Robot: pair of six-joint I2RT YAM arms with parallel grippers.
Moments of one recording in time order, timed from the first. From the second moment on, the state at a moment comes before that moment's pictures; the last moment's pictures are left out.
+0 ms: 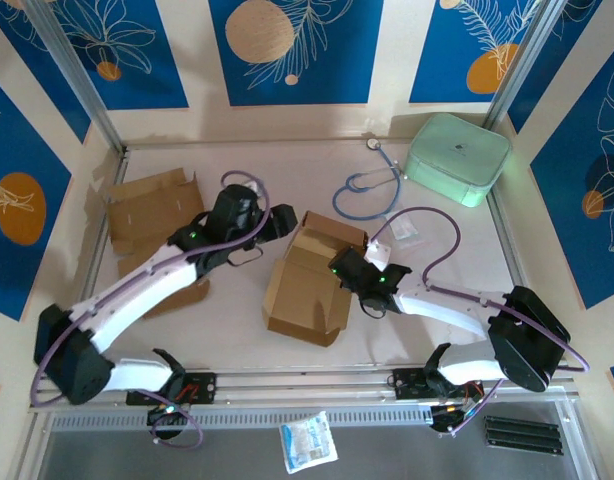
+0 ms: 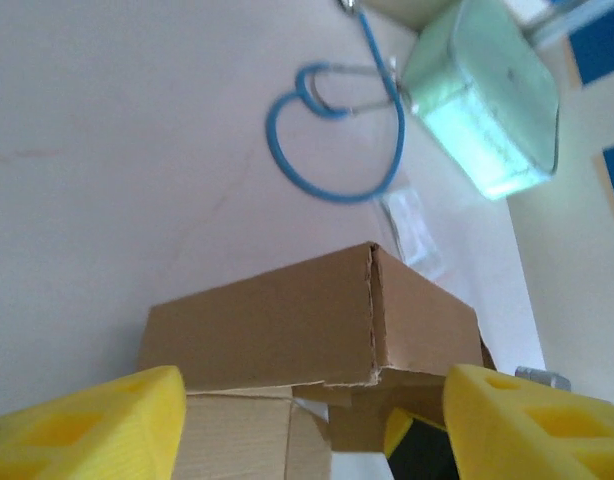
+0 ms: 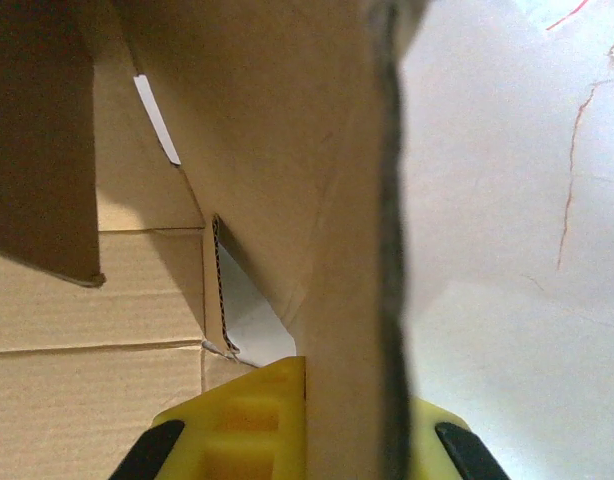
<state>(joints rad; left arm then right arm) -0.67 1.34 1.12 -0.40 0.06 -0.81 0.86 1.31 0.71 -0.51 0.50 1.10</state>
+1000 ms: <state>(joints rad) -0.62 1.61 1.13 -0.18 0.40 -0.78 0.87 1.53 0.93 -0.56 0.38 1.01</state>
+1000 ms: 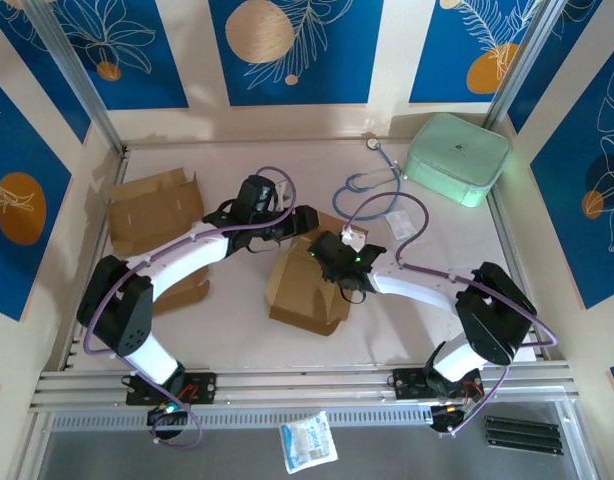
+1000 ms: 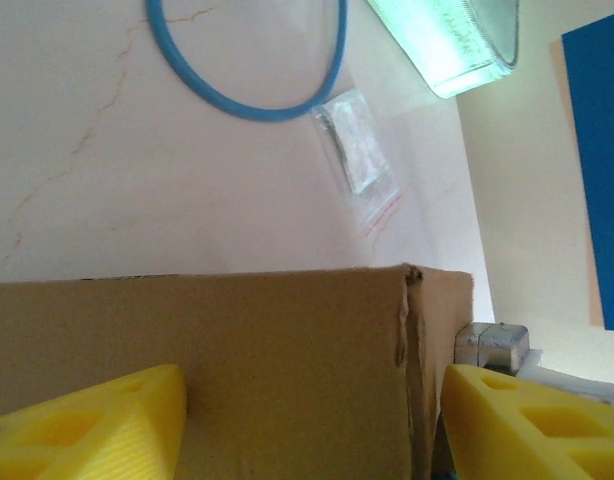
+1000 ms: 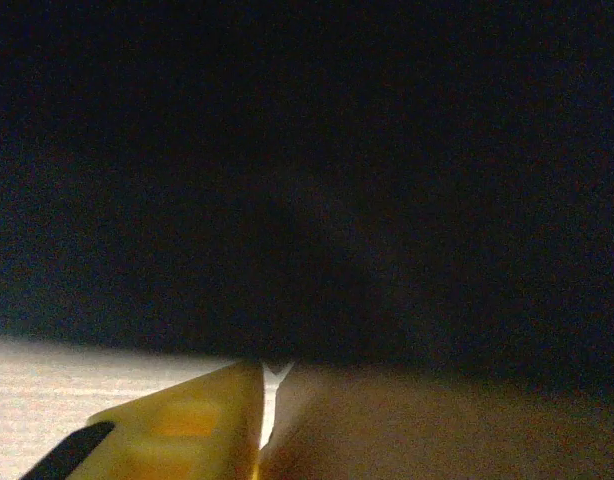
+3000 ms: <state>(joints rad) -0.61 1.62 1.09 -0.18 0.40 -0.74 0.55 1.34 0.54 0.11 0.10 0.41</state>
